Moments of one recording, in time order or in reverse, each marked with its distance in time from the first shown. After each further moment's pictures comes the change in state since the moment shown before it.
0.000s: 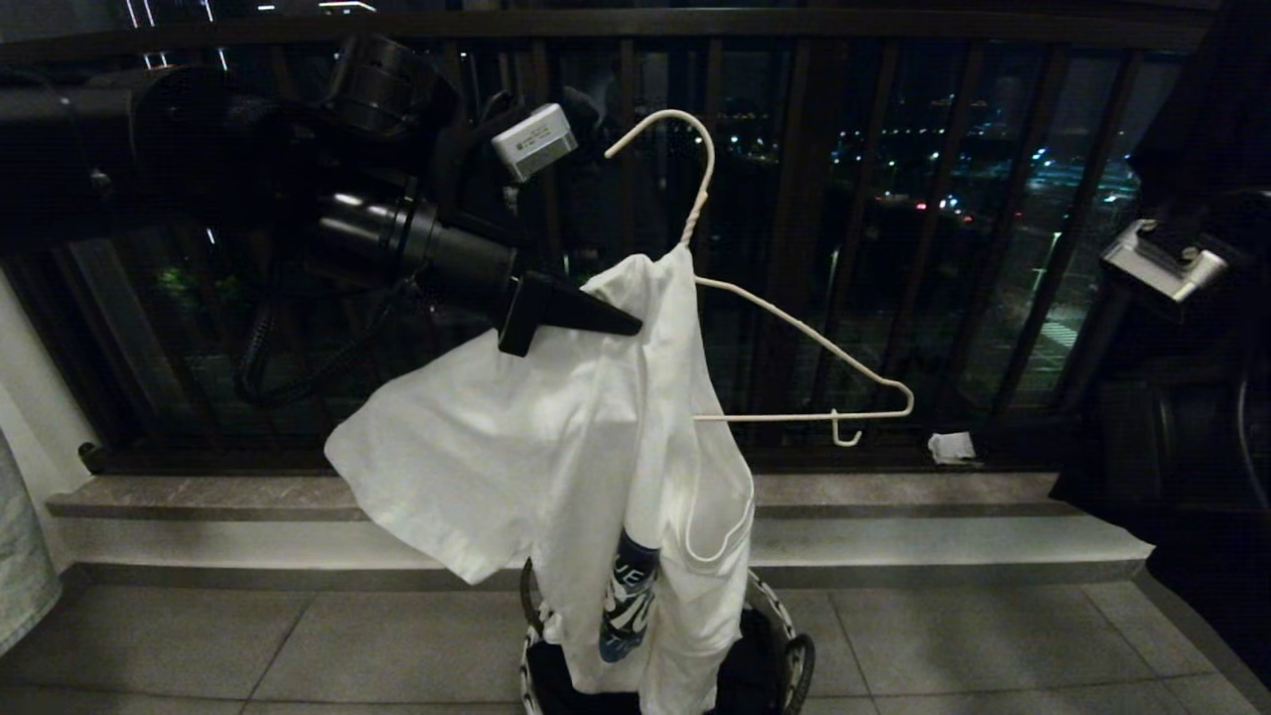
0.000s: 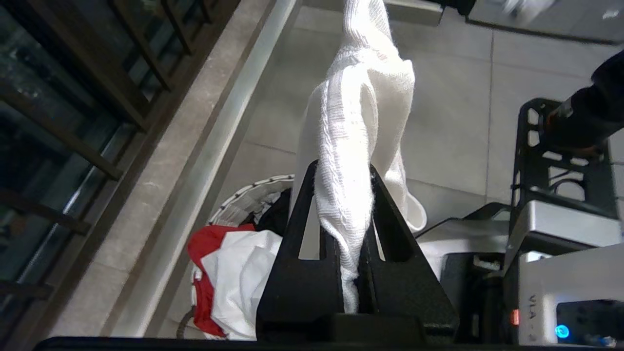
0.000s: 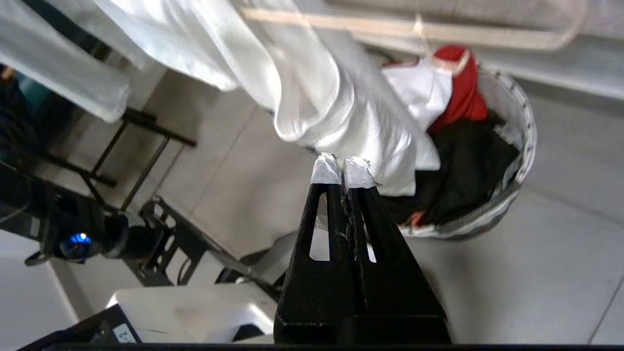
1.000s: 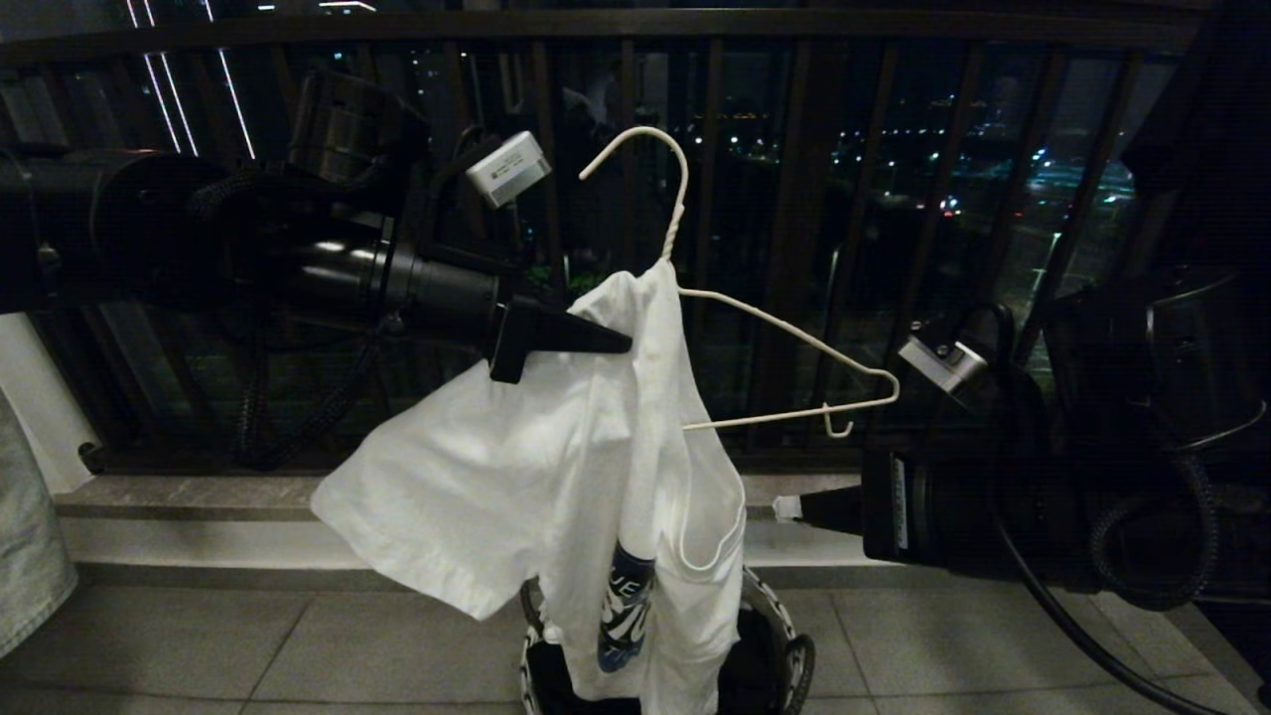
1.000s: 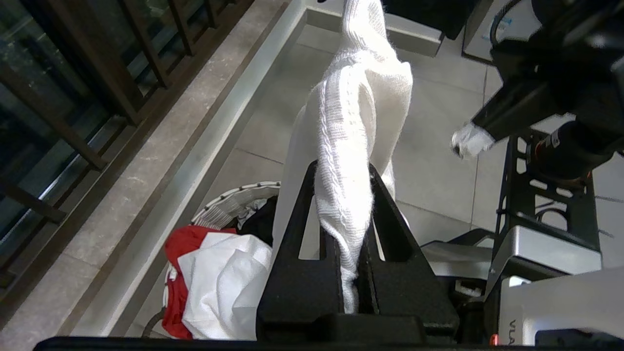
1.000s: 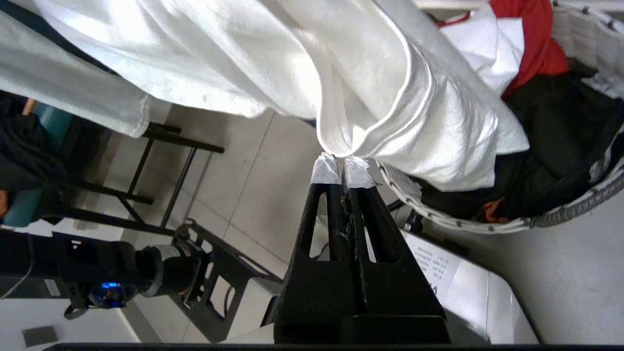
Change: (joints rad) left arm 0.012 -0.109 0.313 -0.305 -0.001 -0.164; right arm 0.338 0.173 0.118 -0.294 -0.289 0.325
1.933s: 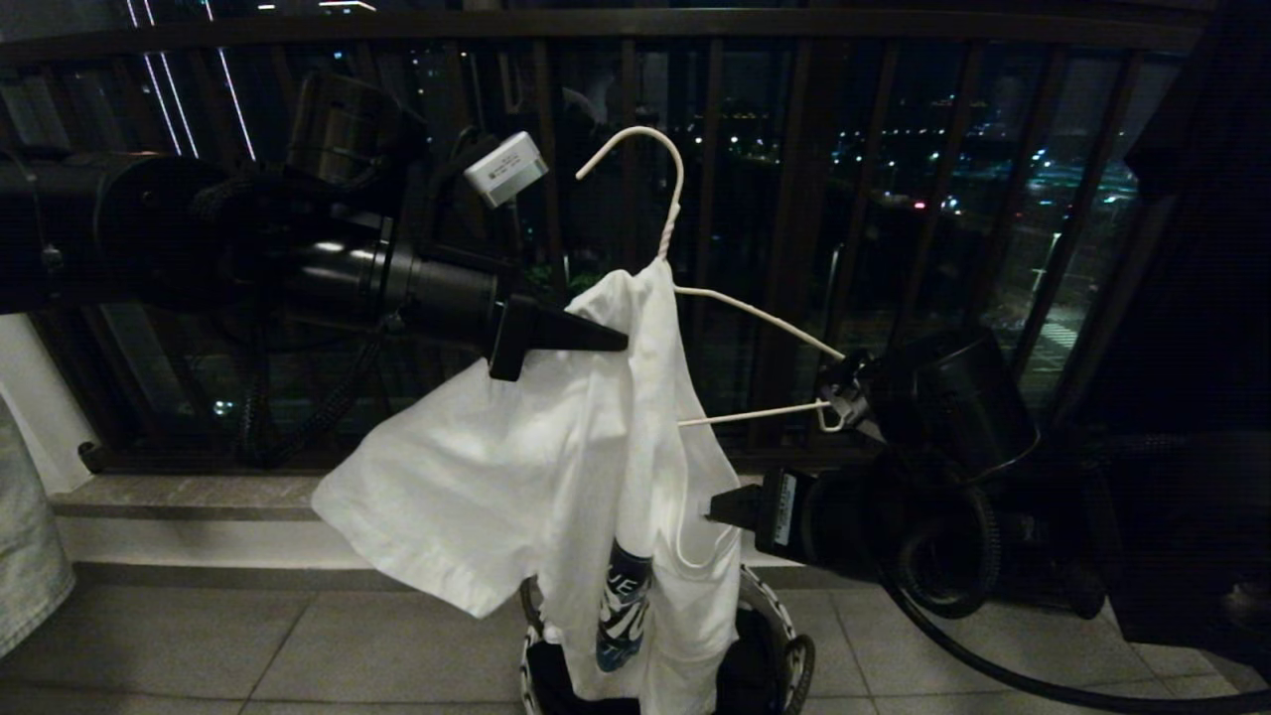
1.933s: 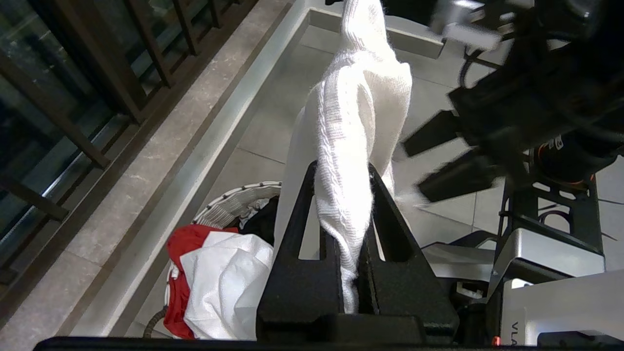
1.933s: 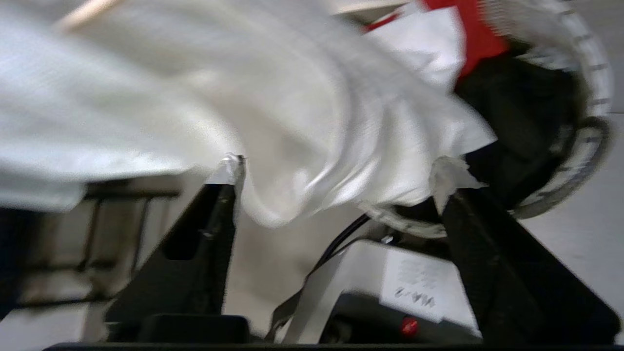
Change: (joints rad) left arm 0.006 0.002 0.000 -0.006 0.000 -0.003; right arm 0.077 0.199 -0.065 -0.019 -0.271 0.145
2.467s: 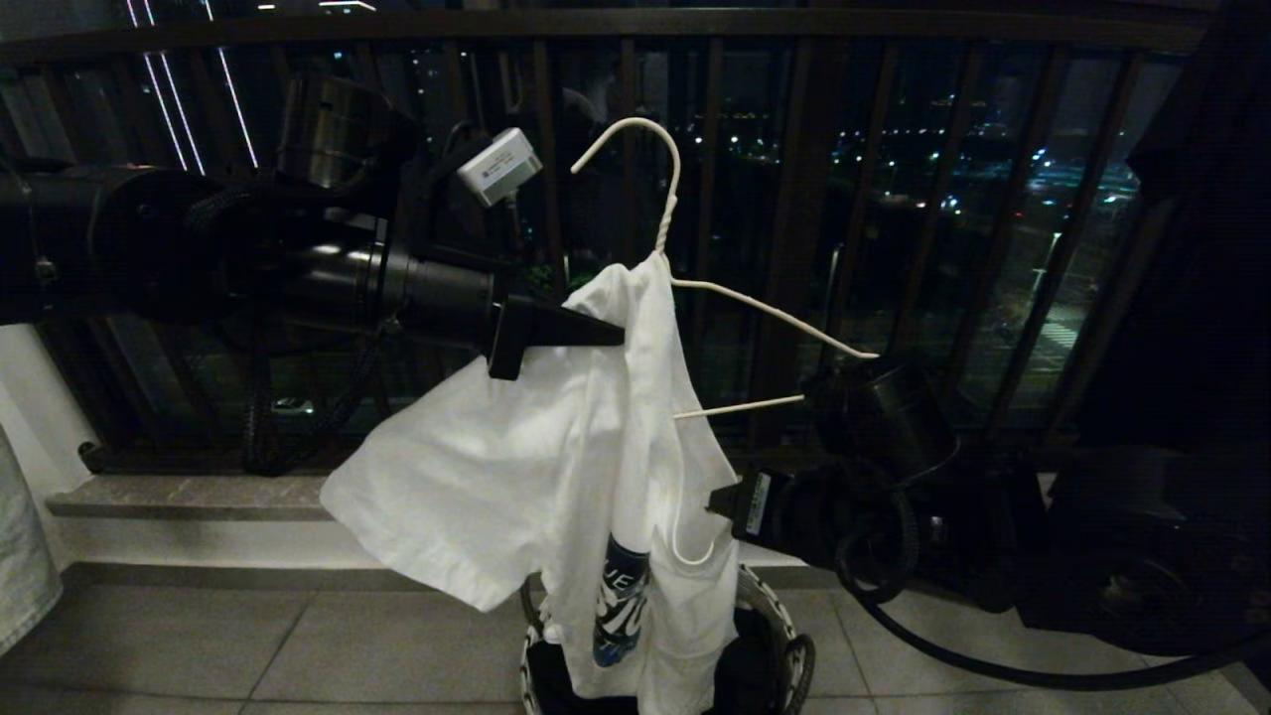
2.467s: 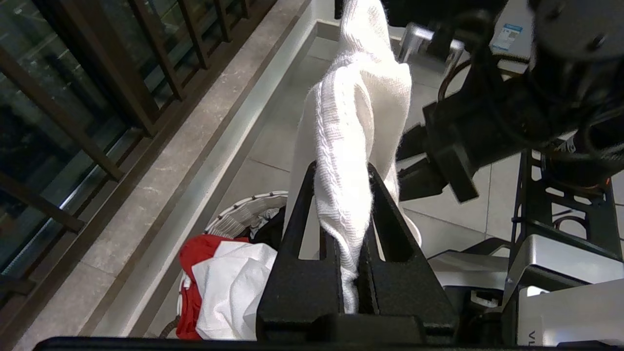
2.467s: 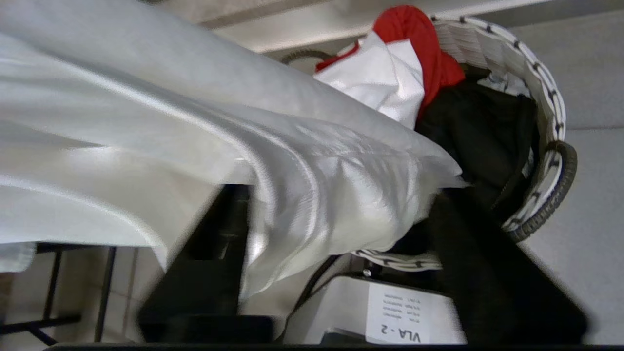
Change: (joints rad) left arm 0.005 -0.014 0.044 -0.077 0.000 -0.001; right arm -0.014 0.100 -0.005 -0.082 -0.101 0.000
